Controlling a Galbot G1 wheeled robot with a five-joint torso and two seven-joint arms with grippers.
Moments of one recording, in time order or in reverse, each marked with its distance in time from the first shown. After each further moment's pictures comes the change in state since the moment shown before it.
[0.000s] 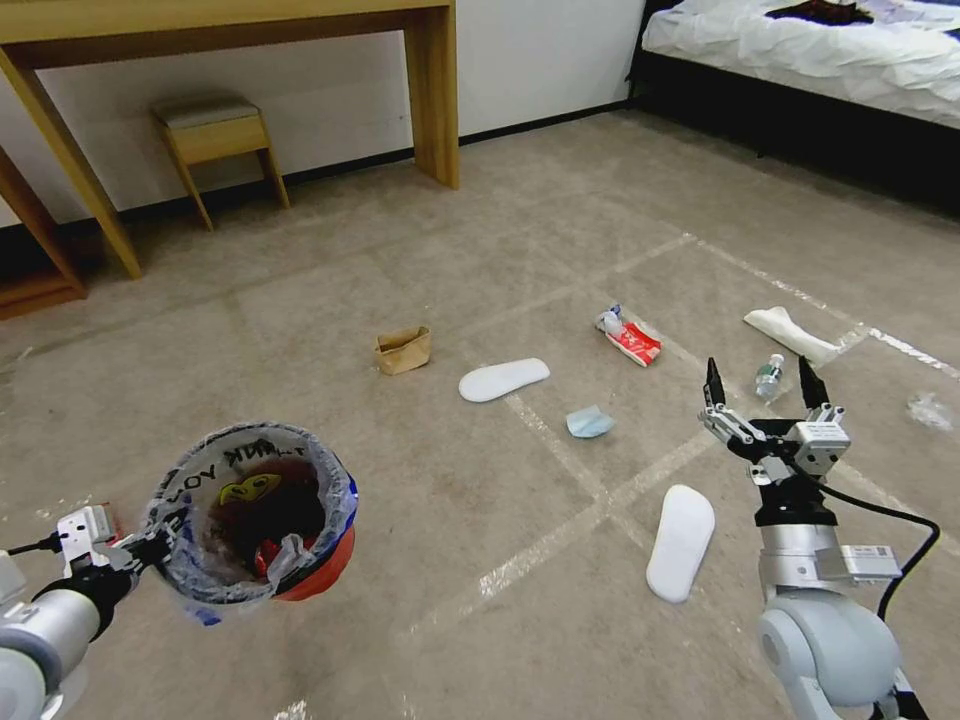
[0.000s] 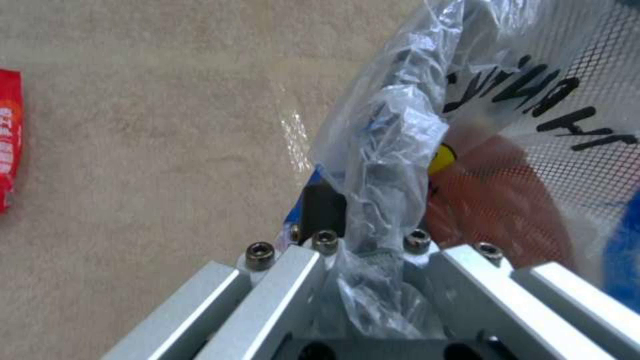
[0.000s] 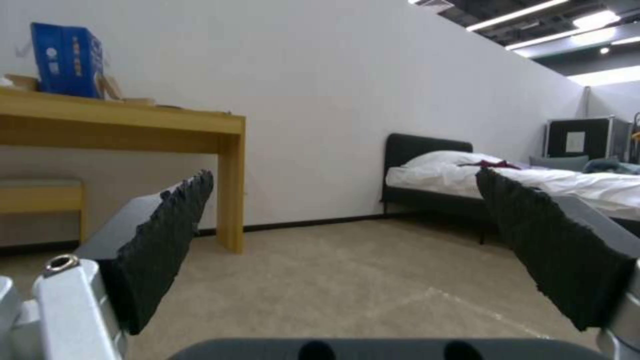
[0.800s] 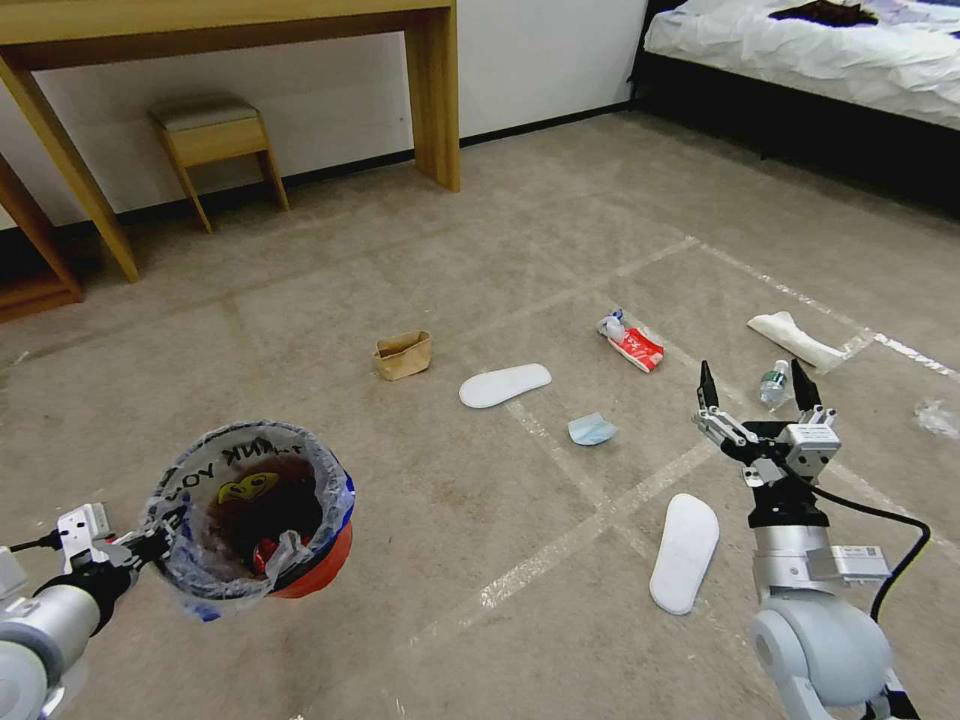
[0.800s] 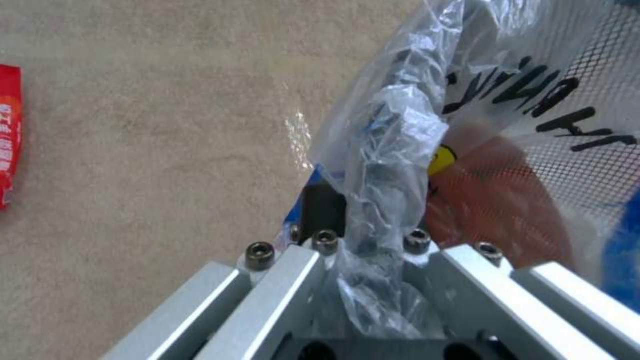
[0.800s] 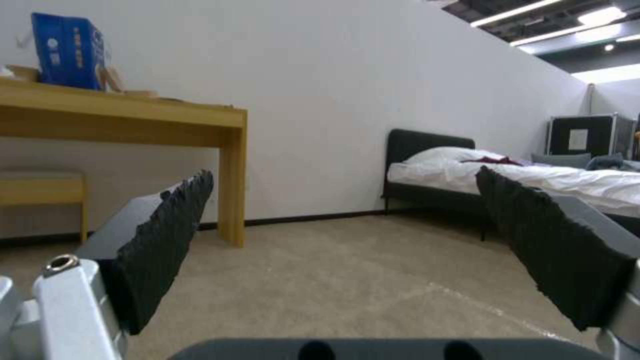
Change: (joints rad) left arm -0.024 -0.001 0.005 0.036 0.017 0.000 0.021; right arm 0.004 0.011 -0.008 -0.016 -0.020 -0.002 -0.005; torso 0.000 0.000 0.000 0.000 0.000
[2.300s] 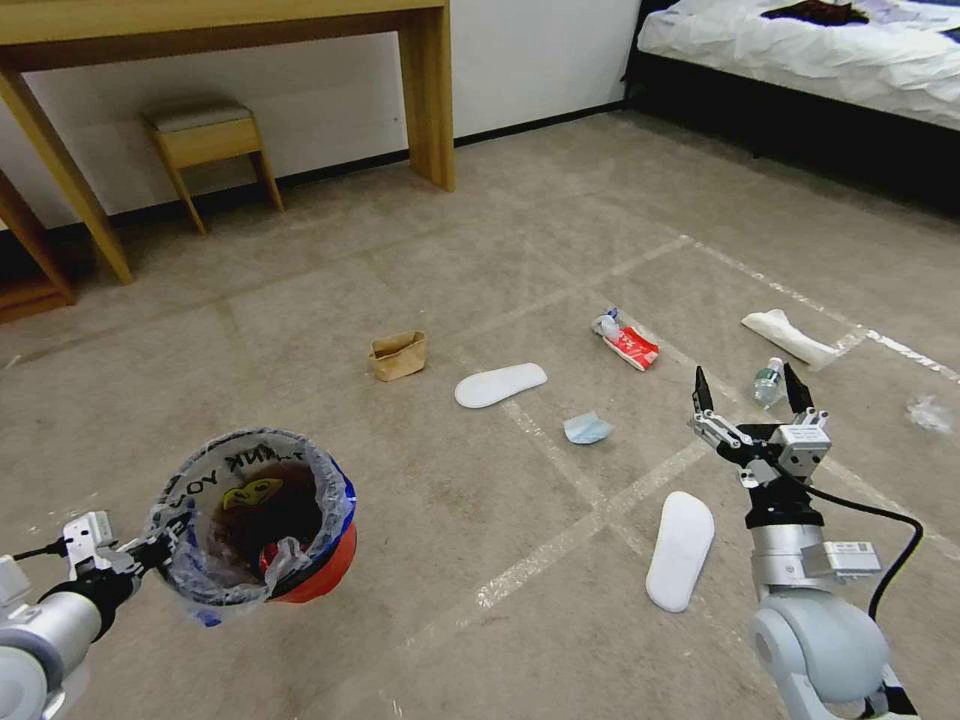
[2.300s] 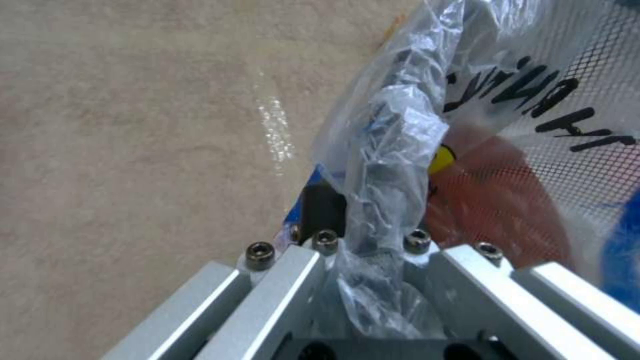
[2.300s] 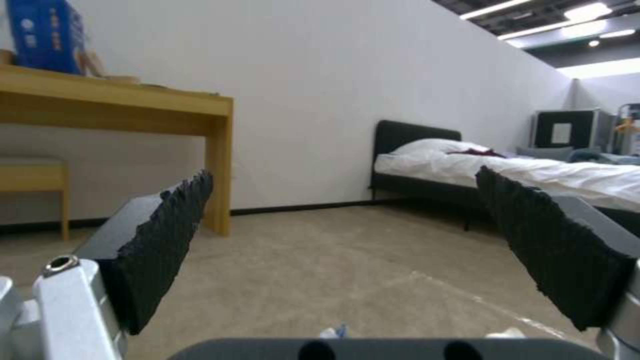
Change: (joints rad) left arm -0.002 -0.013 -0.006 0.046 0.015 -0.001 0.069; right arm 0.007 -0.016 -0.005 -0.017 0.002 -0.014 0.003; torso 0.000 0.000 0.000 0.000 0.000
